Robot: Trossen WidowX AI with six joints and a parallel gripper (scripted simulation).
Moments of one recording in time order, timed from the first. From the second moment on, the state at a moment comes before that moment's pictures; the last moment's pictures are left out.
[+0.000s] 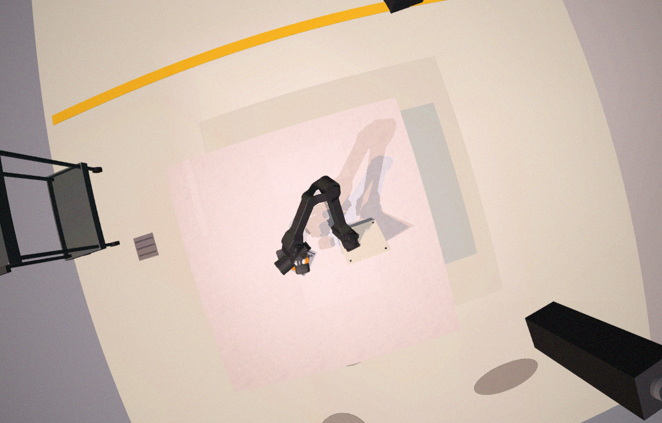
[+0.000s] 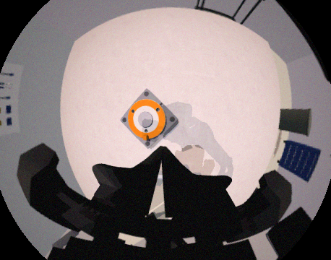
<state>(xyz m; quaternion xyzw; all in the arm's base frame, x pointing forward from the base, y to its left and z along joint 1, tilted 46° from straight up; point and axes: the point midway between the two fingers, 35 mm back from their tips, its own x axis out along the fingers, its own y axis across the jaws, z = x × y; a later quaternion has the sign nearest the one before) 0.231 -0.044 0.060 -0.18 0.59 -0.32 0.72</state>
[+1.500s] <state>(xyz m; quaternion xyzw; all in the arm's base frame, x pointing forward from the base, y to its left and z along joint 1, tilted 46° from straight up) 0.218 -0.070 -0.054 -0.21 0.66 -0.33 0.64</state>
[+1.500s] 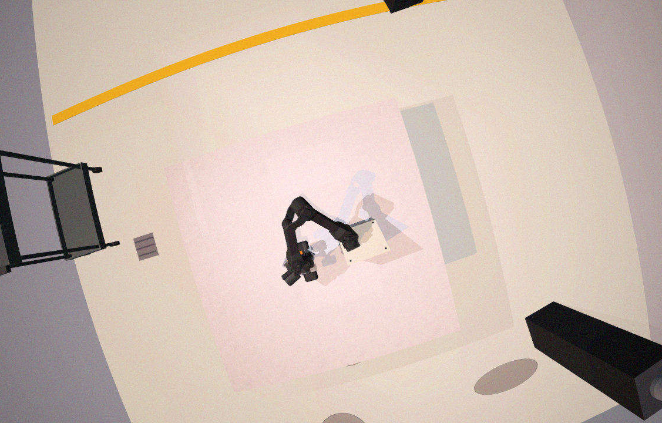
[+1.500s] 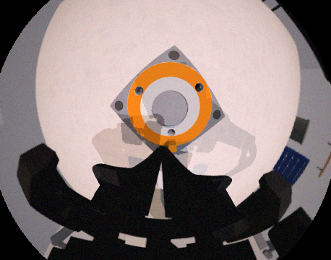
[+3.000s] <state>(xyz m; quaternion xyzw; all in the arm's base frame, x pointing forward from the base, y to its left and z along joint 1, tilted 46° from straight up) 0.239 -0.107 -0.018 -0.21 0.65 -0.33 0.64</state>
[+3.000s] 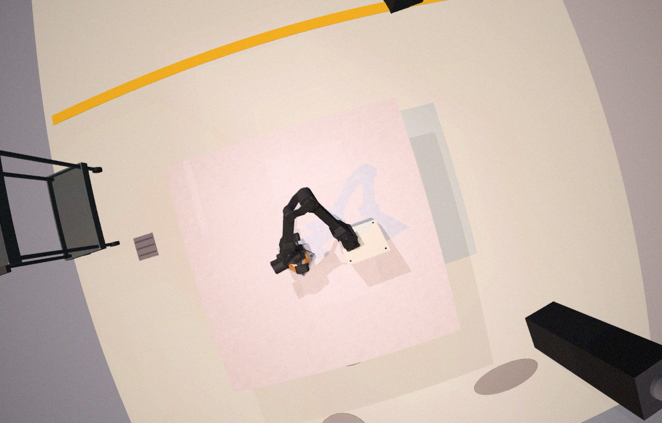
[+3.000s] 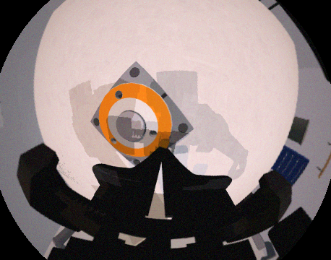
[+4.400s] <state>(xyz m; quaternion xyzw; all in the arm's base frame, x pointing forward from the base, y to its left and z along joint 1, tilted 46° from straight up) 0.285 -0.110 -0.008 -0.21 0.65 -0.33 0.65</state>
